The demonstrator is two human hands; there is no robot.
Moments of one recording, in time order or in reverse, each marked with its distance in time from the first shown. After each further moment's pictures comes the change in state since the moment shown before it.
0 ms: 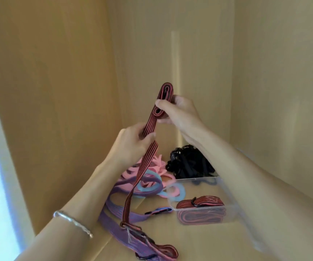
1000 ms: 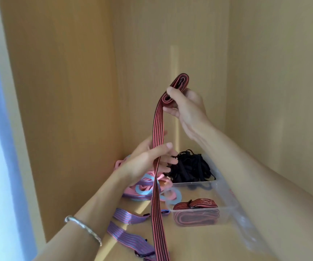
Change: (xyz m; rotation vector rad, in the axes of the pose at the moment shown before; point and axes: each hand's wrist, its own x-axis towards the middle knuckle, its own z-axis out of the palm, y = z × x) left_hand -0.022 0.027 0.016 -0.838 -0.348 -0.309; right_hand -0.002 -0.031 -0.009 0.256 0.082 -0.097
